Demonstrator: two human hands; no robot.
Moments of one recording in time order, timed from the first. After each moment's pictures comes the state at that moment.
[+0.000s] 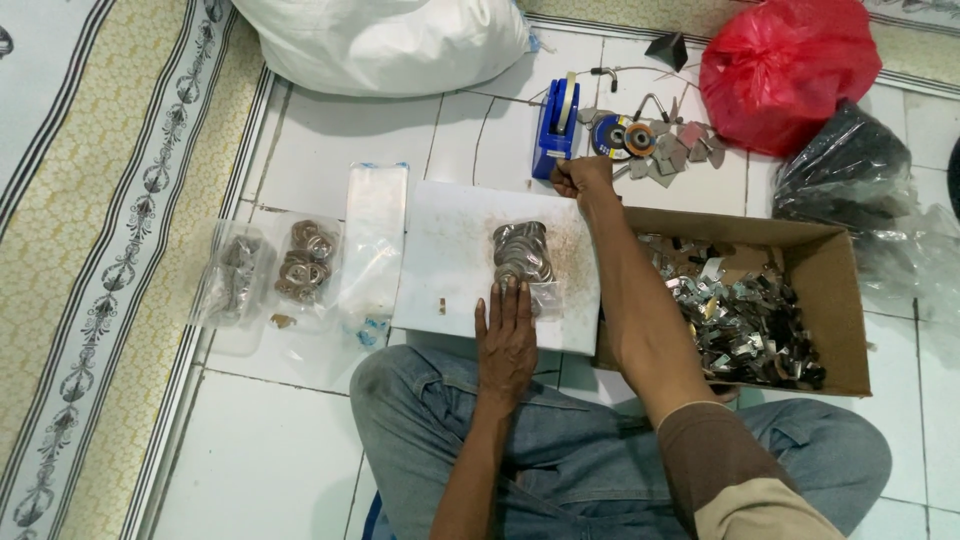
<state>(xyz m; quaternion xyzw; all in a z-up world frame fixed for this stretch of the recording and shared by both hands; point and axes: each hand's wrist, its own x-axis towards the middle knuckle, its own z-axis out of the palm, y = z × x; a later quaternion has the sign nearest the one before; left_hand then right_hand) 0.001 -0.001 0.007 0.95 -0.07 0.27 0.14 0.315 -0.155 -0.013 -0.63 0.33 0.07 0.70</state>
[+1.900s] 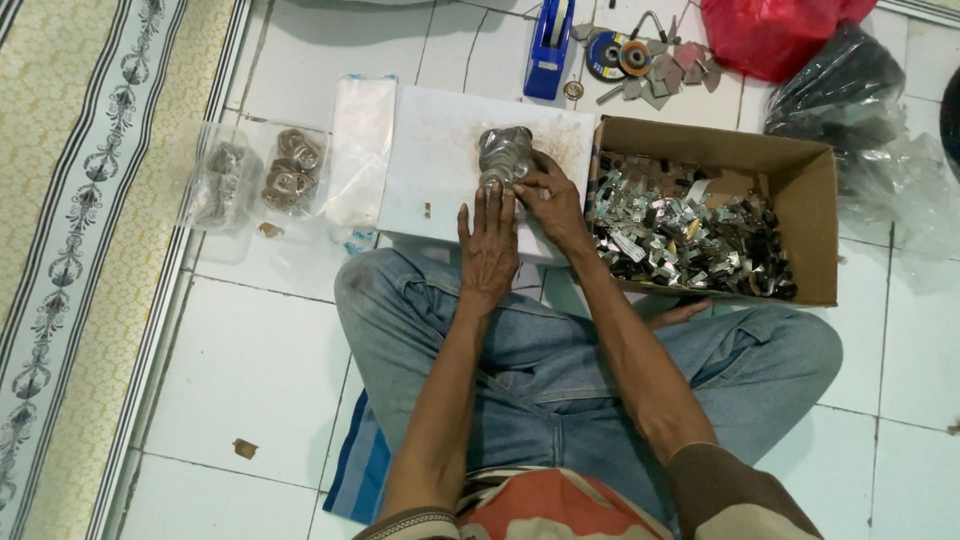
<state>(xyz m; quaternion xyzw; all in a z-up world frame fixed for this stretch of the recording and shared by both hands) 0.000 -0.001 -0.008 0.96 -0.08 0.23 0.12 0.075 -0.130 0.046 -0.80 -0.11 -0.01 0.59</state>
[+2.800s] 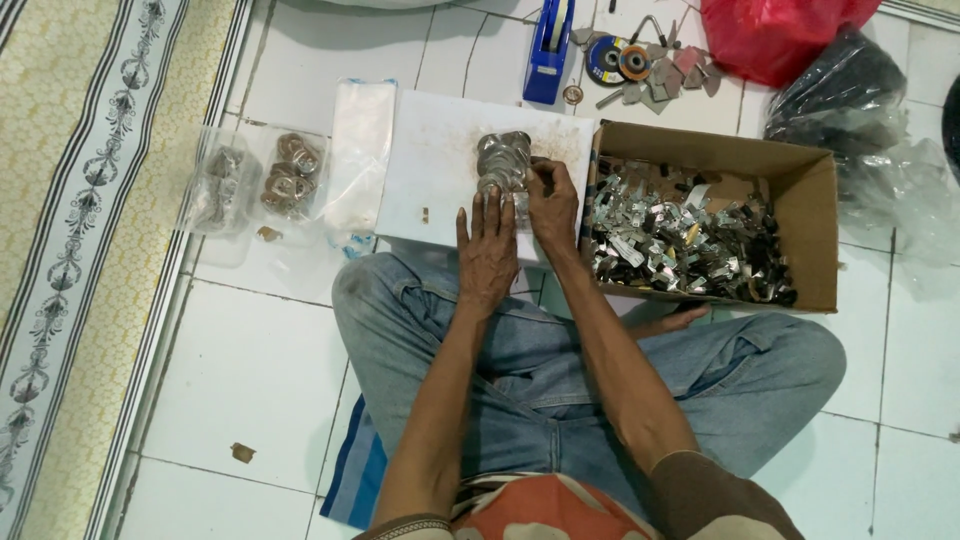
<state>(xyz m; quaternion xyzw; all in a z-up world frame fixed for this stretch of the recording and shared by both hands) 0.006 -0.002 -0.016 0.94 -0.10 0.29 0.15 0.083 -0.117 0.018 -0.79 0.03 -0.14 0.59</state>
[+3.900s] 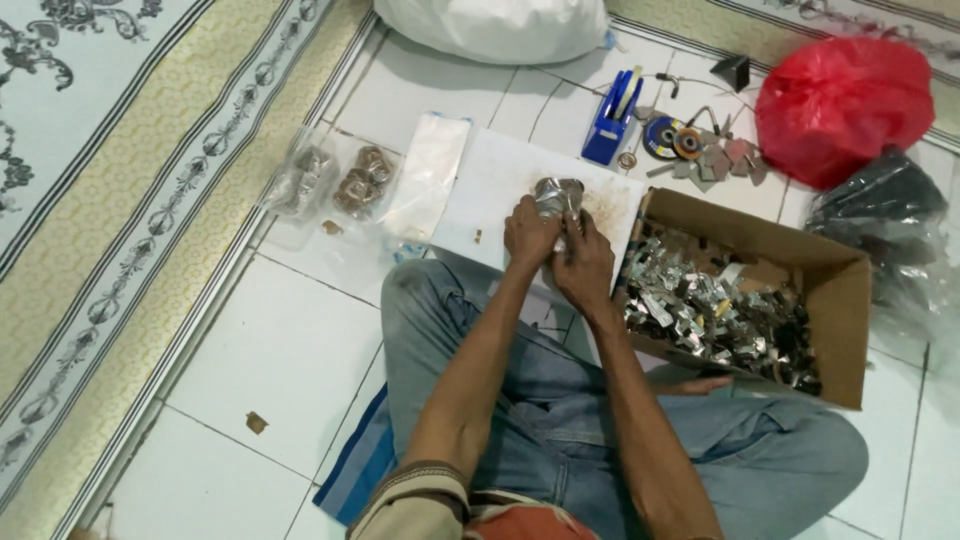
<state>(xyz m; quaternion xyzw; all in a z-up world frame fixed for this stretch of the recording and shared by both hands) 0.114 0.007 -0.030 0.88 0.19 0.04 0.43 0.052 -0.119 0.037 -0.92 -0.21 -0.22 0.25</state>
